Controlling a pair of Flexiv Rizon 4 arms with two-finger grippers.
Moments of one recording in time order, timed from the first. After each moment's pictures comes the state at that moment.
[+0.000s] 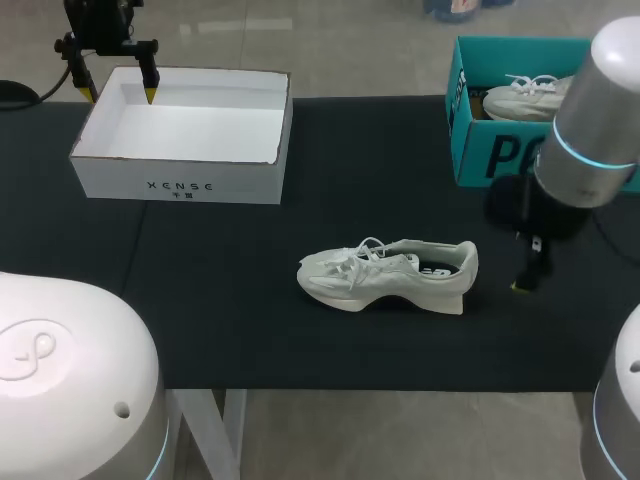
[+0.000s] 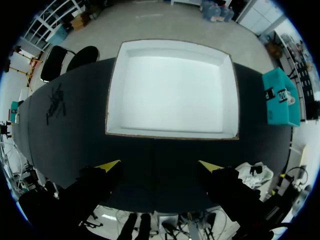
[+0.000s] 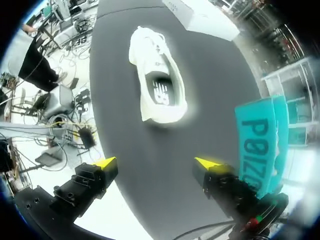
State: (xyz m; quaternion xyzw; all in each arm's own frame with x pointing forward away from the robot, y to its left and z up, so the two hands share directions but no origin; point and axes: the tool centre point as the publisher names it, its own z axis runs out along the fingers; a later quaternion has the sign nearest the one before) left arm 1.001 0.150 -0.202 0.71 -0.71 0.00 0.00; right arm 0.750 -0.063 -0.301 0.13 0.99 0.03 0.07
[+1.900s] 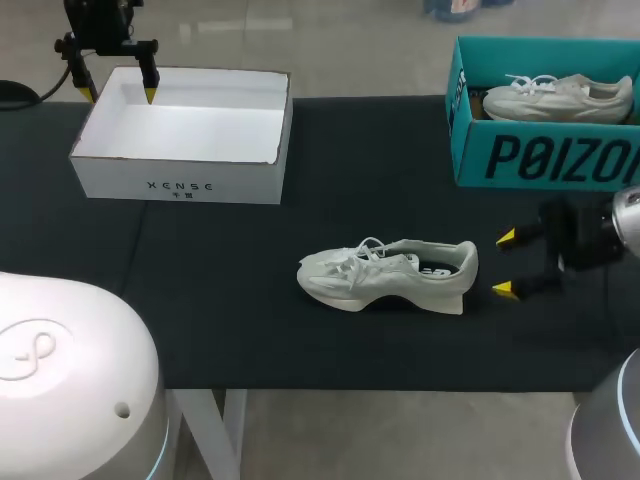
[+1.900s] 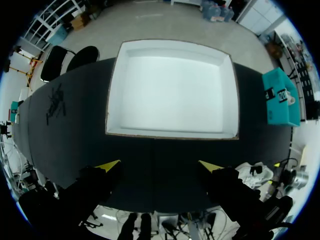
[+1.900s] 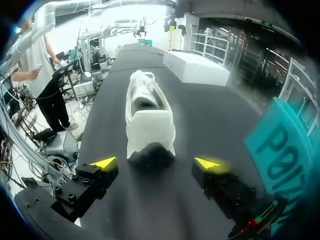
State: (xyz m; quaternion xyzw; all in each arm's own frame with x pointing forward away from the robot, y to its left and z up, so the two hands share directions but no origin) left arm 1.001 0.150 -0.202 0.71 -0.71 0.00 0.00; right arm 0.794 -0.049 -0.377 0.12 0.91 0.38 0.06
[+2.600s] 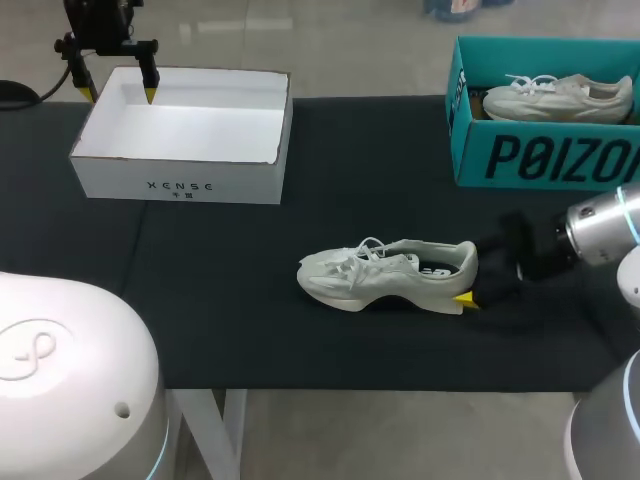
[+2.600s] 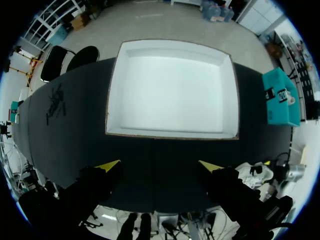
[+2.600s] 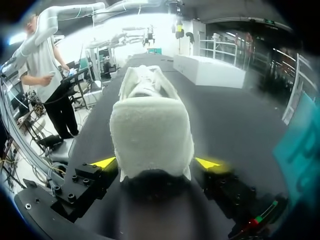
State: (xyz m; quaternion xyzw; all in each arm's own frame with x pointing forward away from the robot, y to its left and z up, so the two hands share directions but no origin) left arm 1.001 0.150 -0.202 0.71 -0.71 0.00 0.00; right arm 0.805 0.007 -0.421 0.09 0.90 0.43 0.01
